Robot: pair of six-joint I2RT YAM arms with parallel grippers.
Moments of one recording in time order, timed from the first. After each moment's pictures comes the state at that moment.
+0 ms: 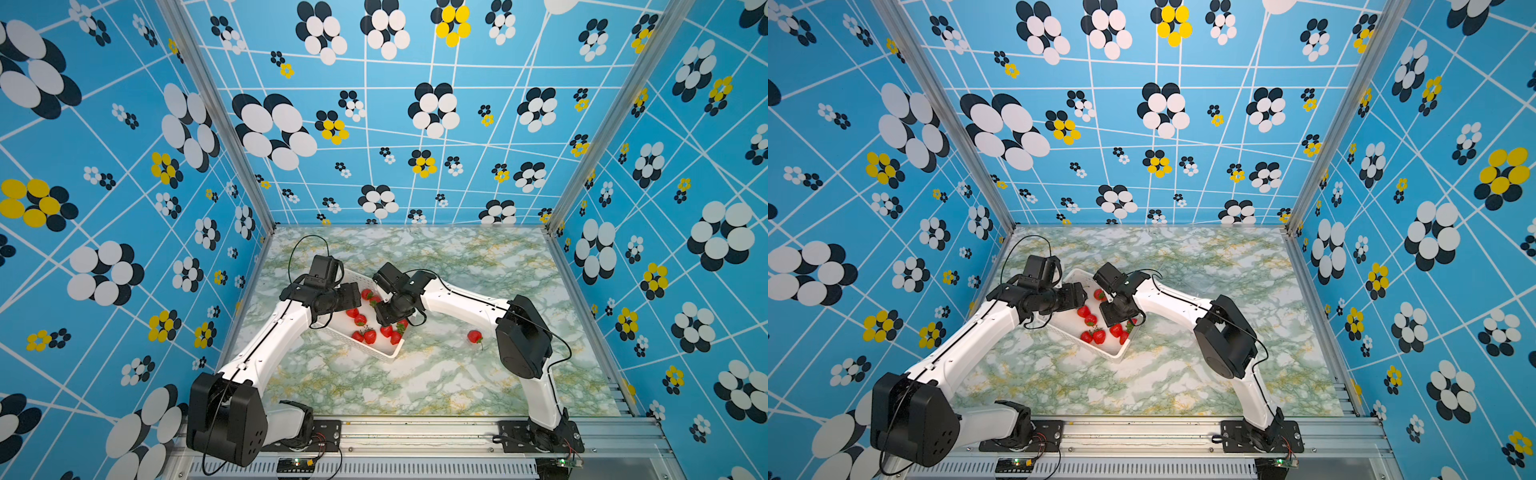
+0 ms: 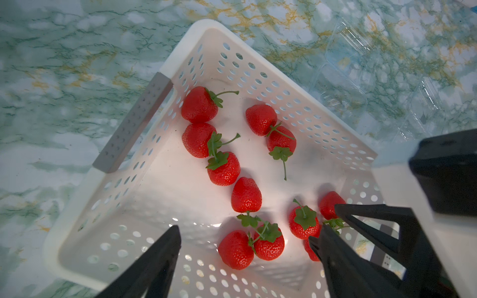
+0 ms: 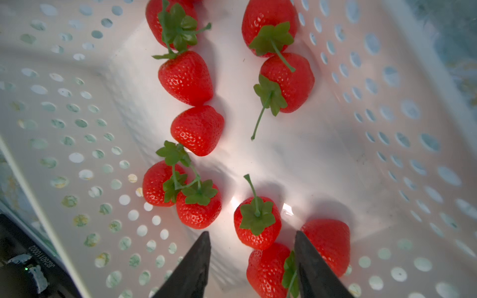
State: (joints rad) left arm -0.25 1.30 1.00 -0.66 0.10 -0.43; right arm 0.91 2.10 1.74 -0.80 -0.06 0.37
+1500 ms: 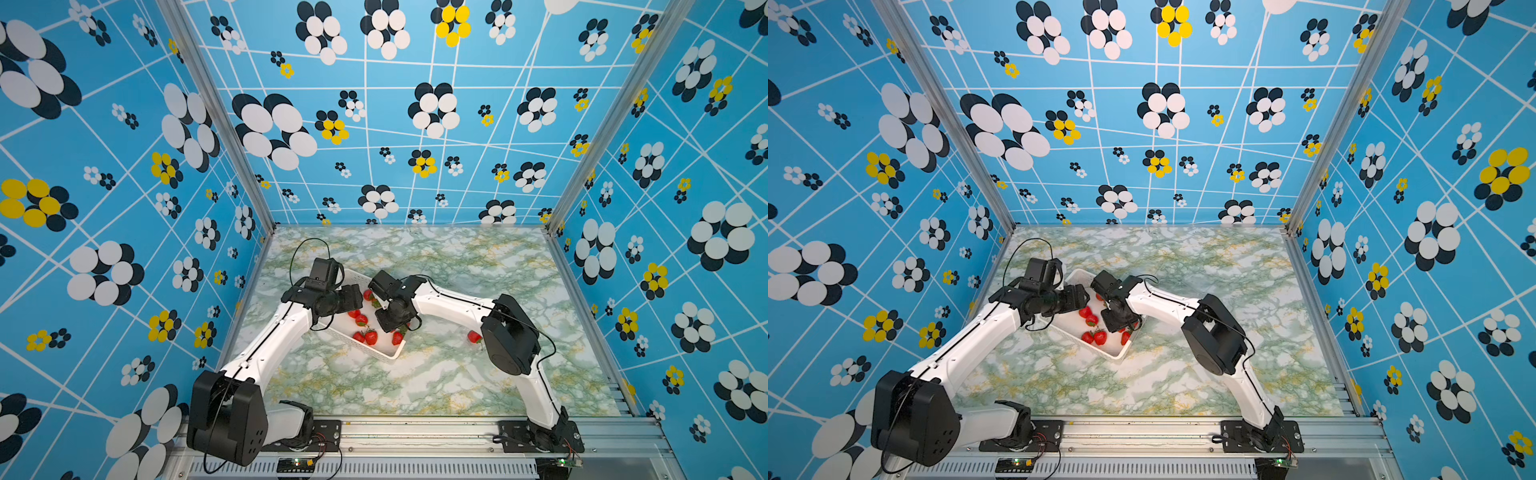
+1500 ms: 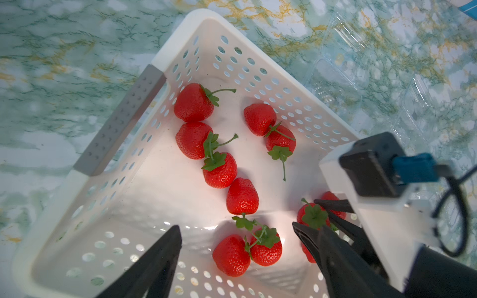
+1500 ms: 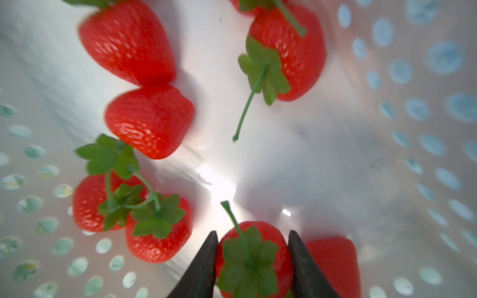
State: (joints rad) left arm -0.25 1.30 0.96 -0.61 0.13 -0.45; right arm 0.92 2.15 1.76 -0.84 0.01 0.35
